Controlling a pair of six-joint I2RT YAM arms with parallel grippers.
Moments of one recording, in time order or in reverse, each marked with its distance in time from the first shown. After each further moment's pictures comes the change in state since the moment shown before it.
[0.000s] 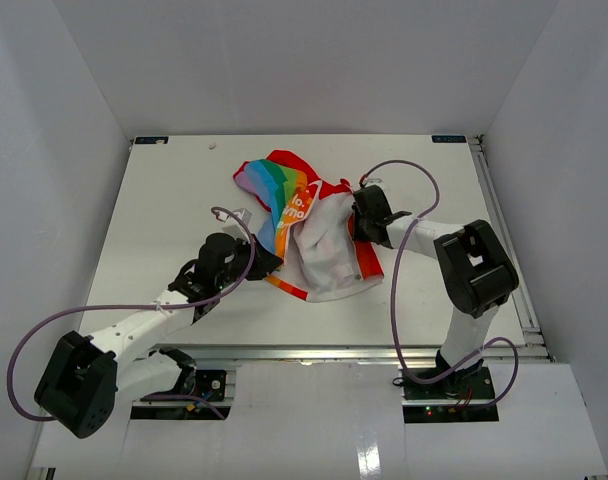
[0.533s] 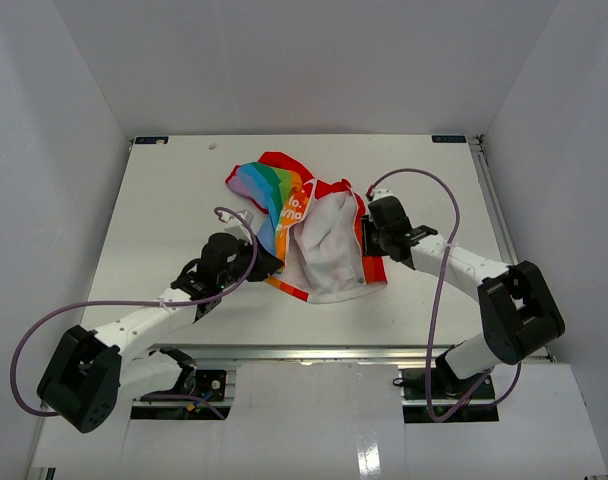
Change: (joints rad) left arm -0.001 0.033 0.000 0.001 0.012 0.000; right arm 0.030 -0.352 -0.192 -0.119 -0.065 -0.072
